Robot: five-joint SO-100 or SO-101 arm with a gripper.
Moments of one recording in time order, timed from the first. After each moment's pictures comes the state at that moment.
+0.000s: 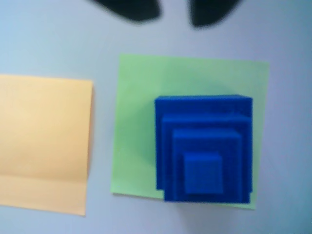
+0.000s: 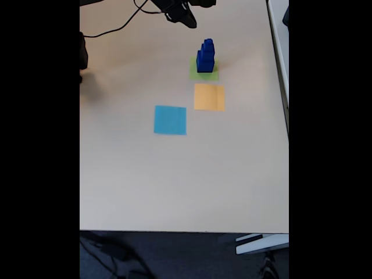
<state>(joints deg) -0.8 89.6 69.8 66.4 84.0</state>
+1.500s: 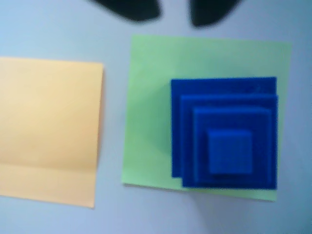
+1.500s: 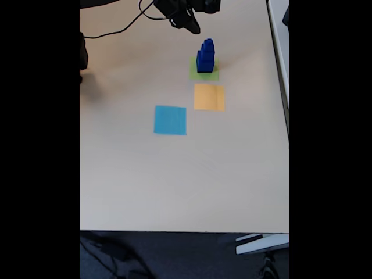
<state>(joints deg) 0.1 85.9 69.8 63.1 82.6</state>
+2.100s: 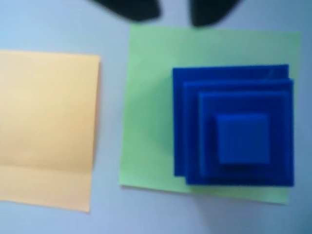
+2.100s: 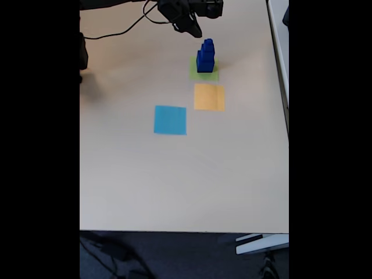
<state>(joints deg) 0.4 82.3 70.0 60.4 82.6</state>
